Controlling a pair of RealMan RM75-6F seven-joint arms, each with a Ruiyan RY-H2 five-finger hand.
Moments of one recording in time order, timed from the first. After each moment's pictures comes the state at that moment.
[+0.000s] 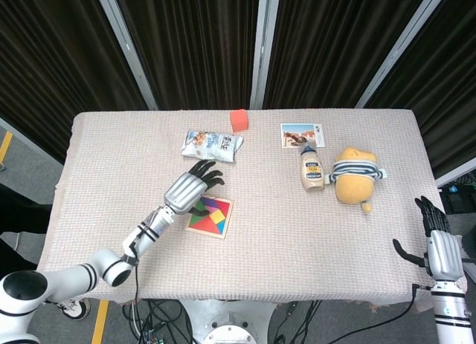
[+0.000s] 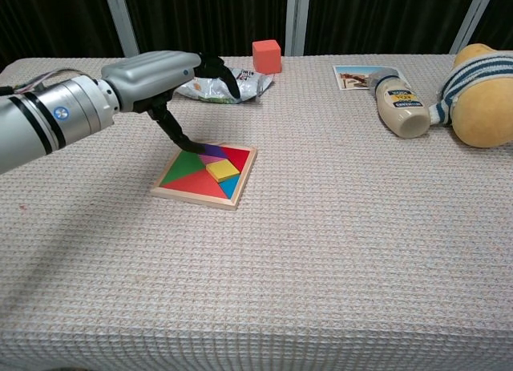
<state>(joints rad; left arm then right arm) -0.86 -1.74 -0.11 -1.07 1.48 1.02 -0.12 0.07 -1.30 0.11 -1.38 -1.44 1.44 0.37</state>
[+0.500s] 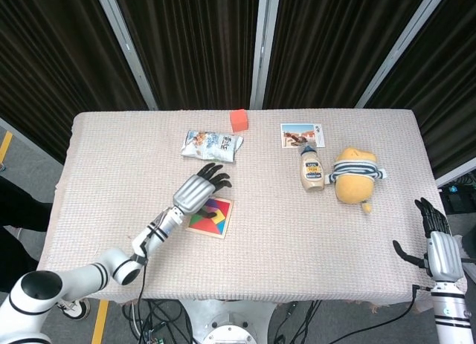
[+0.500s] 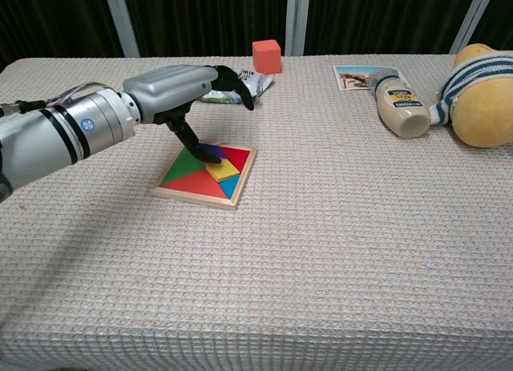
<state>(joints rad) -0.88 -1.81 -0.12 -0.99 1.48 0.99 -0.16 0.07 -1.31 0.11 -1.36 -1.43 1.44 0.39</state>
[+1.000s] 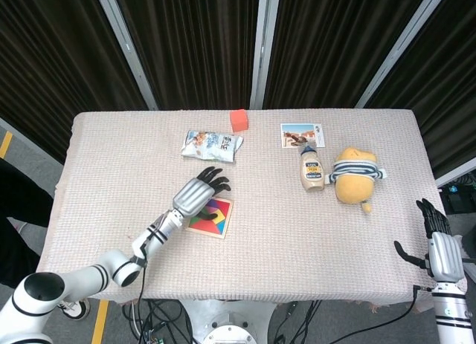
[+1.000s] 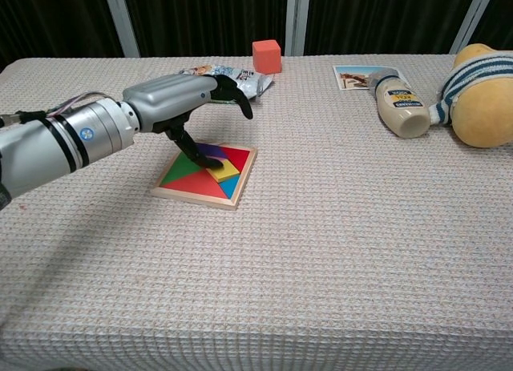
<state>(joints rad) -0.87 -1.82 -0.10 -0.97 1.50 1.00 -0.17 0.07 -1.31 0.11 -1.35 -1.43 1.43 0.40</state>
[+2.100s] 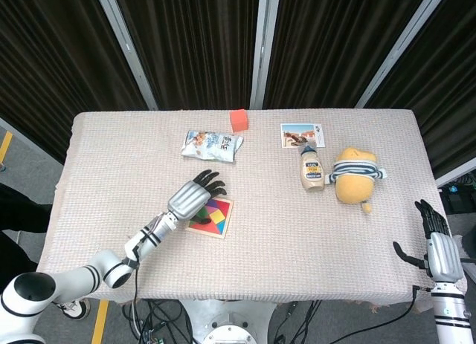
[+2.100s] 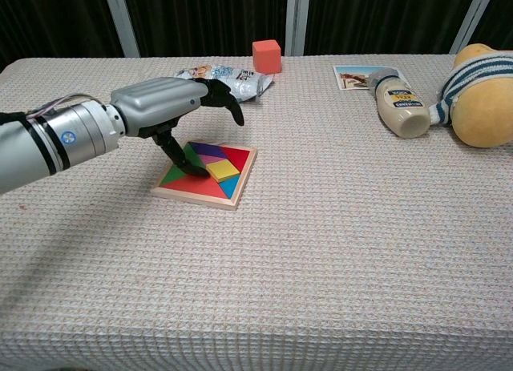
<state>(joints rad) -0.86 -1.78 -0.07 -1.01 1.54 1.00 -0.16 0.07 -1.32 0.11 -1.33 -1.43 1.42 0.41</state>
